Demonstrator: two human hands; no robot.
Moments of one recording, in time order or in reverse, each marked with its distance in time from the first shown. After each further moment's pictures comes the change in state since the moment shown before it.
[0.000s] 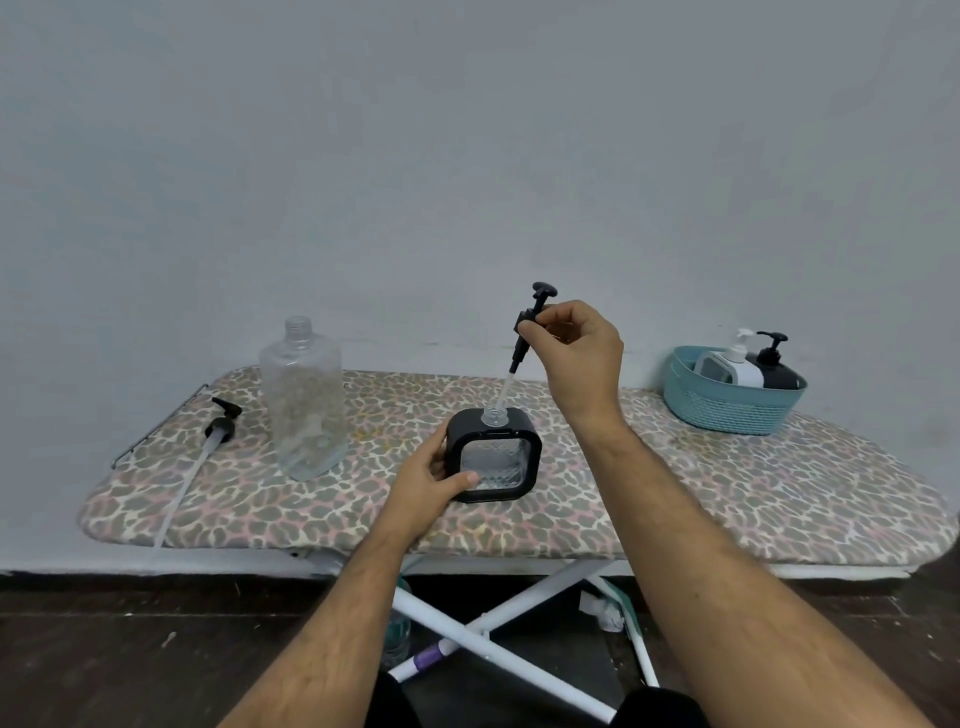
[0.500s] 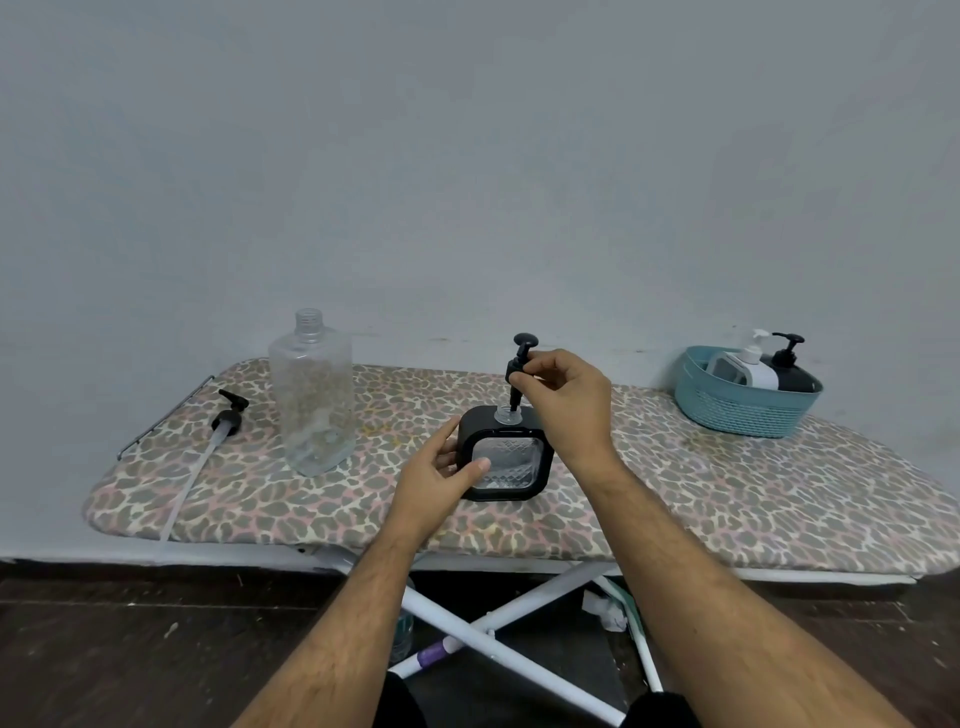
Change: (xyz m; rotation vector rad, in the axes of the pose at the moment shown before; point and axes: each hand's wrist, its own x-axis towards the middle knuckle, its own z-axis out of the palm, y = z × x) left_hand 0.000 -0.003 0.000 -0.011 0.099 0.011; right_hand -0.029 0.038 0.008 -0.115 -0.116 0.052
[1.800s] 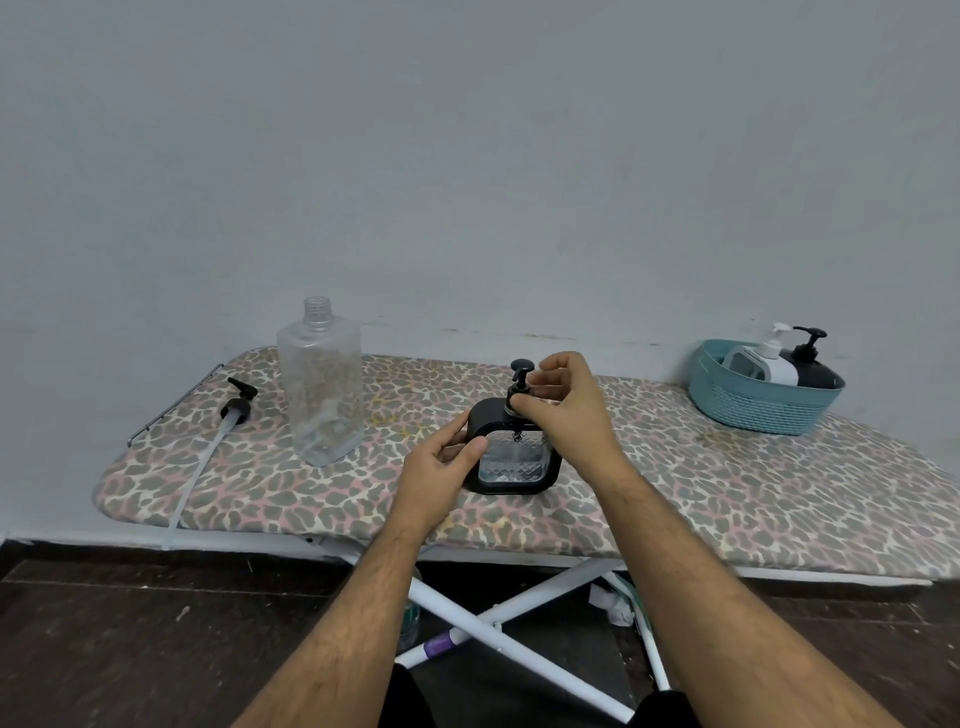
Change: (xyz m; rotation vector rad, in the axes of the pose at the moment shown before) left_hand -0.006 0.008 -0.002 -0.097 0.035 0.013; right_hand -0.007 0.015 0.000 -0.050 -0.182 0.163
